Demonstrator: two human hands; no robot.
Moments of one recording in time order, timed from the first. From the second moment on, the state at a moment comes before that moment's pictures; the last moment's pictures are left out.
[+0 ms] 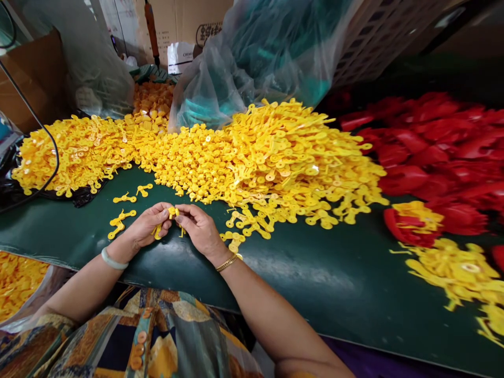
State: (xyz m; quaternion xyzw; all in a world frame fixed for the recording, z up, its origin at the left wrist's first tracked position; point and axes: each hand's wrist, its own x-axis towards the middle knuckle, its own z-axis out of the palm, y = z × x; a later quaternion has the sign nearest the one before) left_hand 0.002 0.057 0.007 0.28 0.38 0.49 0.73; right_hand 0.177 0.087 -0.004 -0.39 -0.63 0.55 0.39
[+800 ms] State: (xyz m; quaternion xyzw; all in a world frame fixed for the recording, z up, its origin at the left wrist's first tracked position) left_hand 0.003 0.057 0.001 0.30 0.37 0.52 0.71; right_hand 0.173 0.083 0.004 -0.38 -0.48 0.68 0.39
